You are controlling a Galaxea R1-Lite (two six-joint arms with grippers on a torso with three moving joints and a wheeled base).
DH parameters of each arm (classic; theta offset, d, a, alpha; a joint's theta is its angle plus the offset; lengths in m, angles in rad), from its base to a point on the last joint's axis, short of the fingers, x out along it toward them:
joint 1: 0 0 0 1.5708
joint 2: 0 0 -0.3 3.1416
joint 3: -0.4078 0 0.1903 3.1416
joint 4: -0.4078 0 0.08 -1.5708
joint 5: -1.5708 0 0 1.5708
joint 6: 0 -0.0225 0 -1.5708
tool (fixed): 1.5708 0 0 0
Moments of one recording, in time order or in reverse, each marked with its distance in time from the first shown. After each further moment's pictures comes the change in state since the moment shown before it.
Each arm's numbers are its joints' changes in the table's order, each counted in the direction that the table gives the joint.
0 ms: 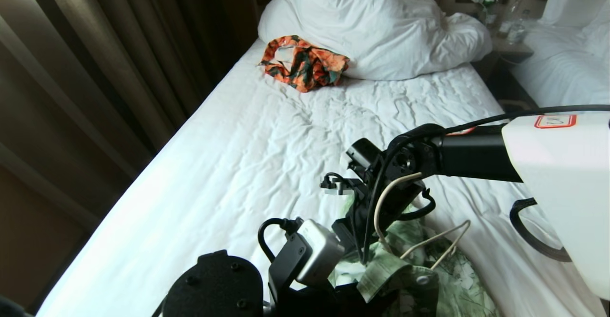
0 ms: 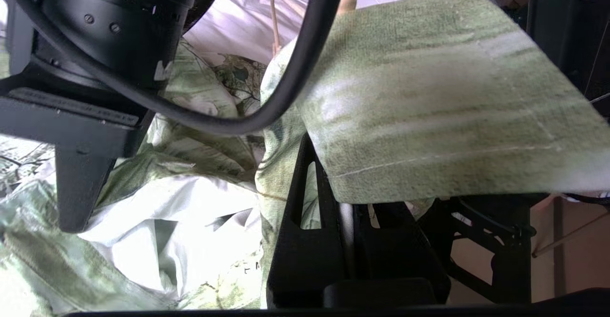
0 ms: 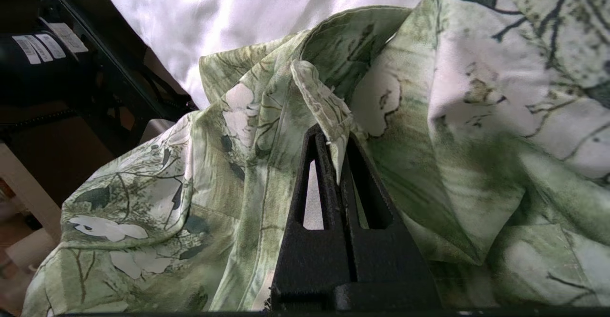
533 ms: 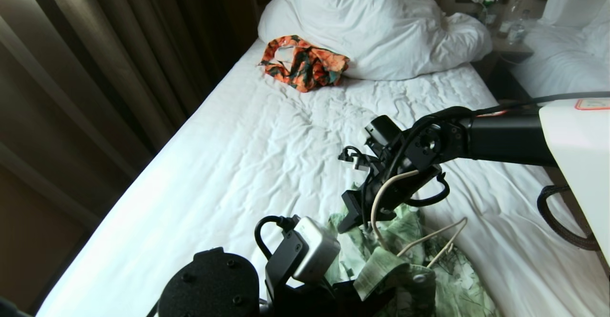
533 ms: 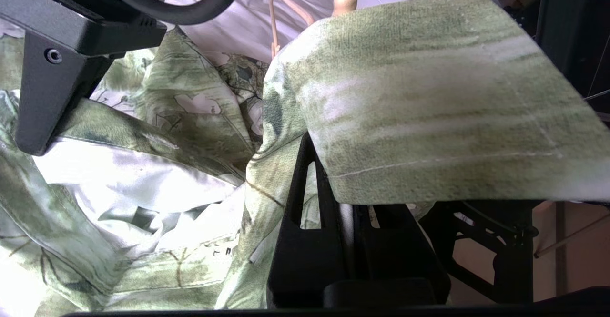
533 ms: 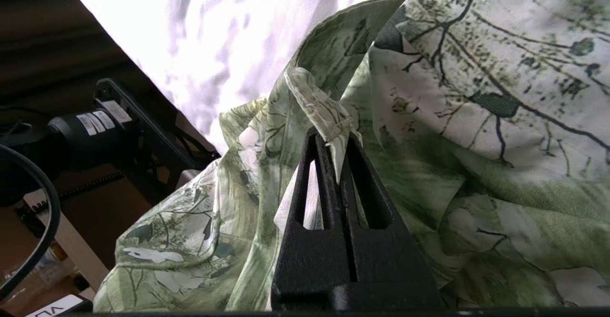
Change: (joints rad) left arm 0.007 0.009 0.003 -0.007 -0.001 0.000; right arm -0.063 0.055 0.000 0.084 -0.003 -0.145
